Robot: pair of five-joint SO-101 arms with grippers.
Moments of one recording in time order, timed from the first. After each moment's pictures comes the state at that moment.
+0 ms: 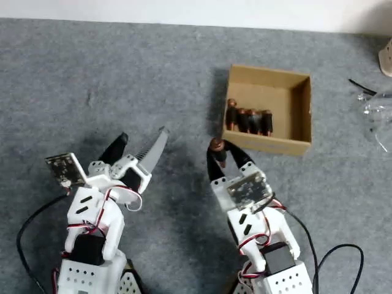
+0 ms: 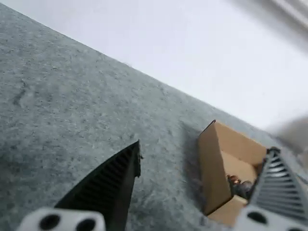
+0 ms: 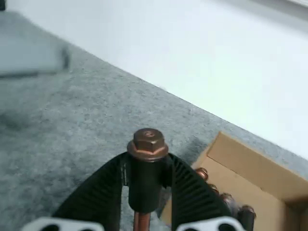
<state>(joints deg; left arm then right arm) 3.3 -103.8 94.7 27.4 33.1 -24.4 -104.4 95.7 21.1 16.7</state>
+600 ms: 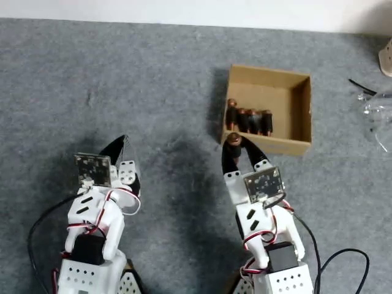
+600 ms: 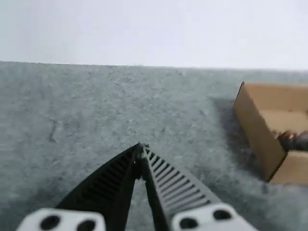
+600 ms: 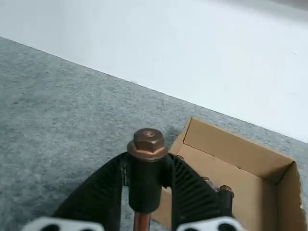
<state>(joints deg) 3.0 -103.8 95.9 30.5 8.0 -18.5 -104.2 95.7 21.1 14.1</state>
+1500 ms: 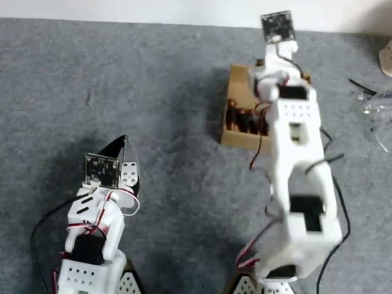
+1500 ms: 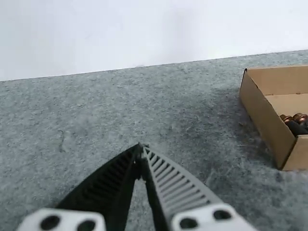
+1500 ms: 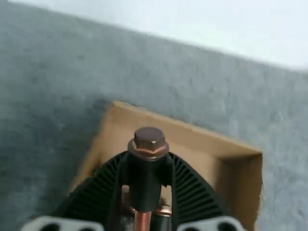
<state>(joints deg) 3.1 -103.8 96.0 30.8 1.5 -3.3 13.9 -9.3 40.7 13.7</state>
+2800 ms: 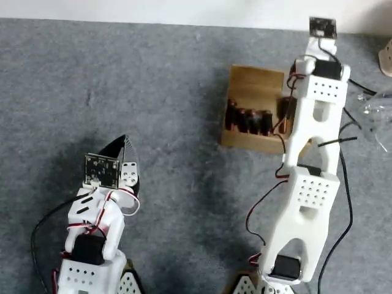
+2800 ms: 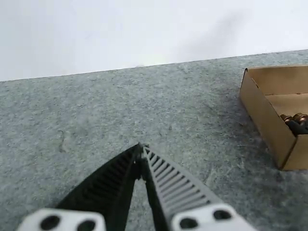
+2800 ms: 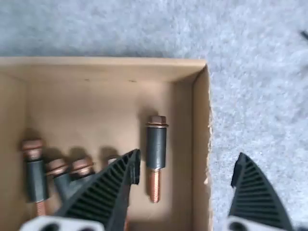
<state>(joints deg) 3.1 -103.8 96.0 30.8 1.5 5.6 43.3 -62.6 84.3 6.4</state>
